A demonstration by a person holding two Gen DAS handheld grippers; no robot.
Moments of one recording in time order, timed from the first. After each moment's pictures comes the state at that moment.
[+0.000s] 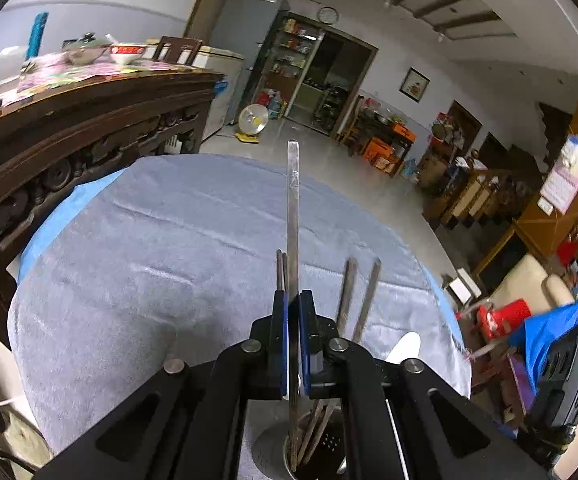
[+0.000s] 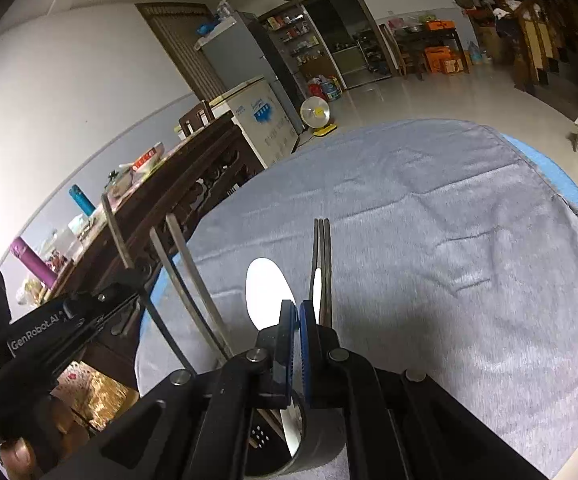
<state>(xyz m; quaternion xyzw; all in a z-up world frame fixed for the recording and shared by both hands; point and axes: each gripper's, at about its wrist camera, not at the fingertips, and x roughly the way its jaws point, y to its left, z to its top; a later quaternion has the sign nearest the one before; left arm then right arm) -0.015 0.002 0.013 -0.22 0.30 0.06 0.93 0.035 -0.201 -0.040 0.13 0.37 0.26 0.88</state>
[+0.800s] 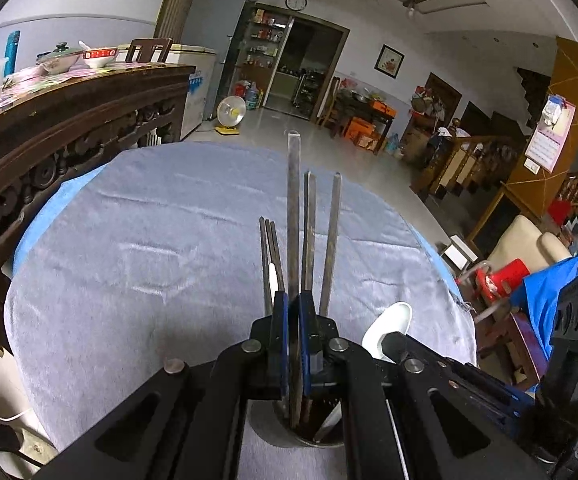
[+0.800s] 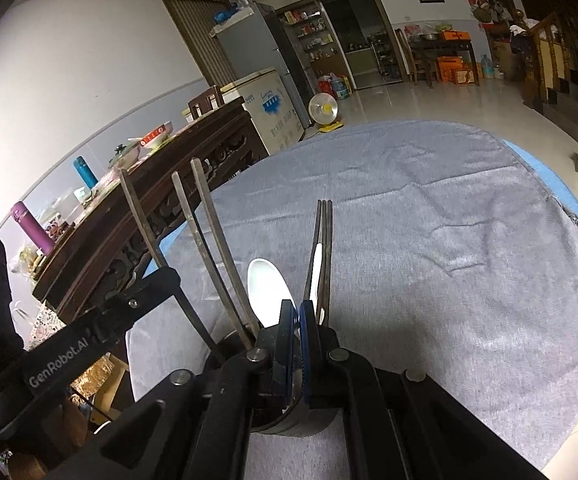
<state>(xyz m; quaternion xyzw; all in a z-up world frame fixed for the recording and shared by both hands) -0.043 -0.030 -0.004 -0.18 0.32 0.03 0.93 0.005 -0.198 -0.048 0.09 0.37 0.27 0.88</state>
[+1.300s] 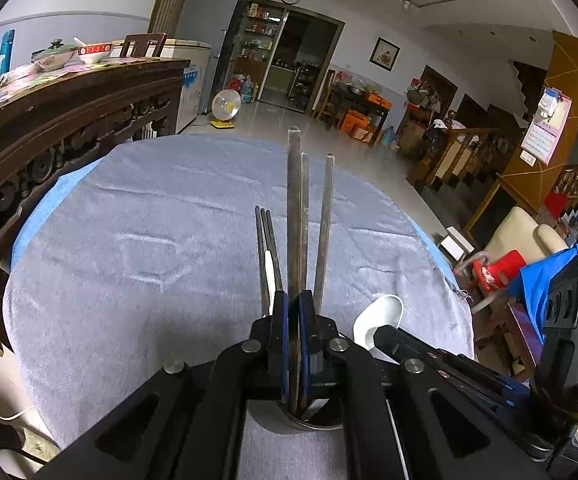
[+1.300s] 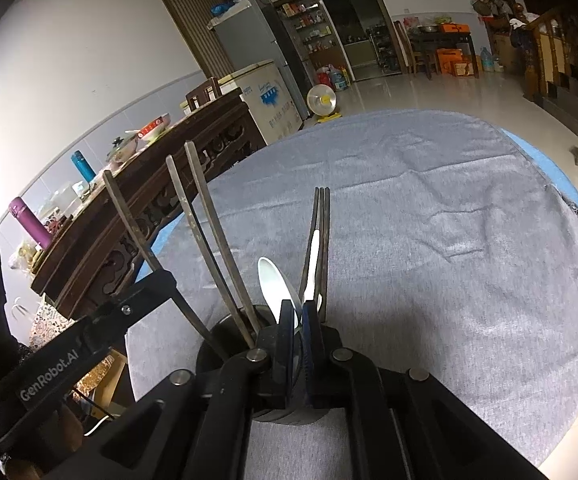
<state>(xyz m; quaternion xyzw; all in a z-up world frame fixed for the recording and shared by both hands) -0.051 -0.036 -0.004 -0.17 0.33 0.02 0.93 0.003 -0.198 -0.056 0.09 0.39 0.27 0.88</state>
